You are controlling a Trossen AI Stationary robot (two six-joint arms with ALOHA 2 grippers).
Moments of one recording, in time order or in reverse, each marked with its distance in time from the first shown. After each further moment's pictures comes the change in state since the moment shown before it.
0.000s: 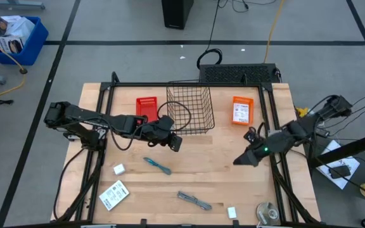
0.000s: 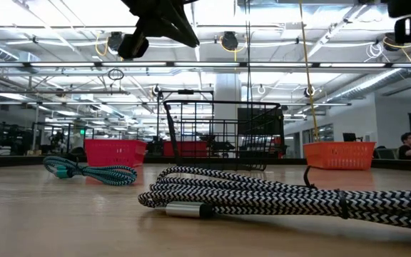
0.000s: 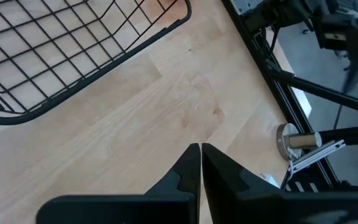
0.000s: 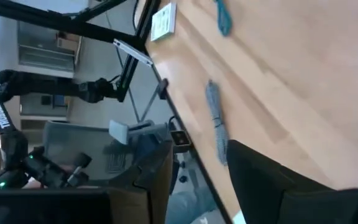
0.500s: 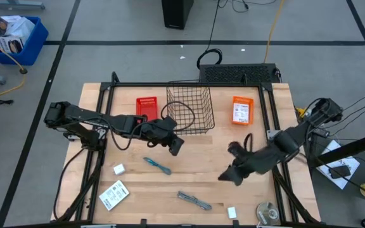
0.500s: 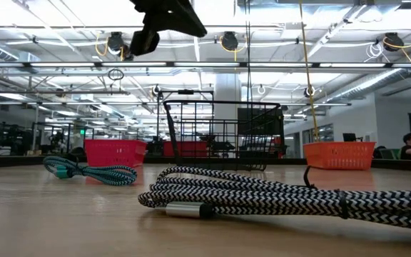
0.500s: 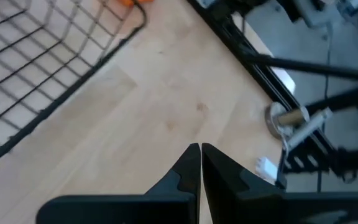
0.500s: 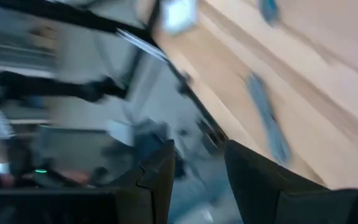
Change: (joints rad) left arm 0.001 0.000 0.000 0.073 0.061 0.204; right arm 0.083 0.479 0.539 -0.179 0.044 0.092
